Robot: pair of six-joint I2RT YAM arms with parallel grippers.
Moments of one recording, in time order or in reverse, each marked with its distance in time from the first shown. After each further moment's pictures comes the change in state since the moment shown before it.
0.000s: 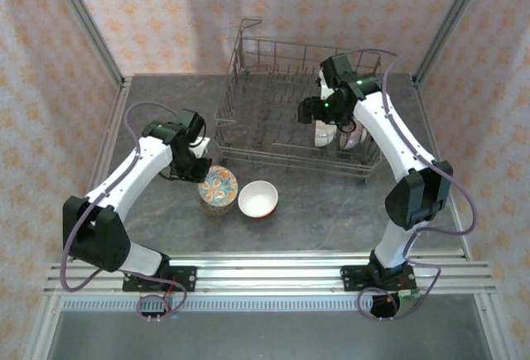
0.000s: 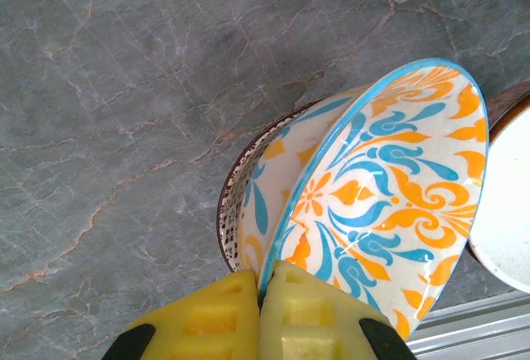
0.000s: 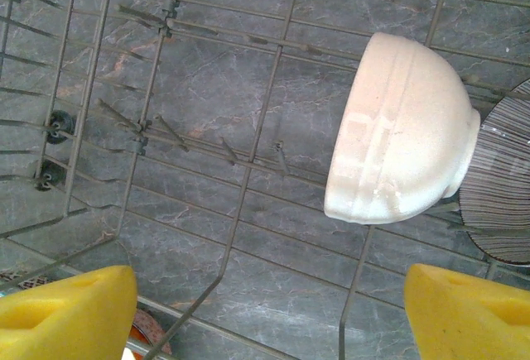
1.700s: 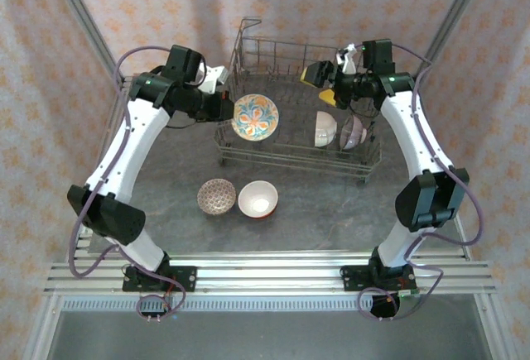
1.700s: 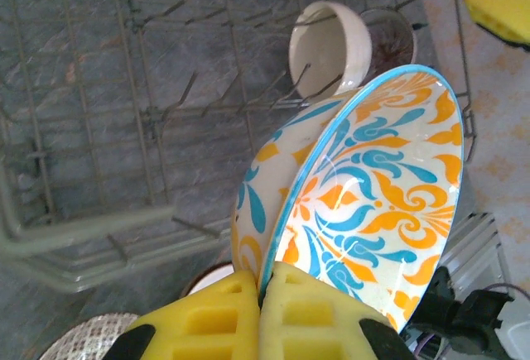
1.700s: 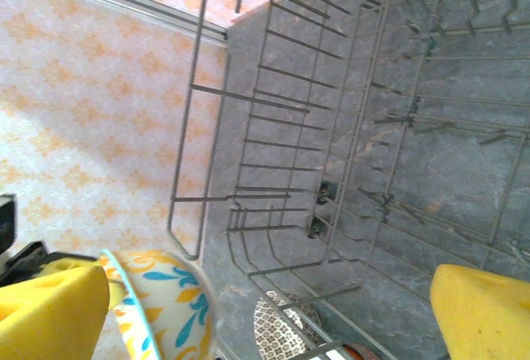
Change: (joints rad) left arm 0.000 0.222 0.672 0.037 0.388 -0.129; right arm -0.213 -0.057 -0.058 0.385 -0.677 0.282
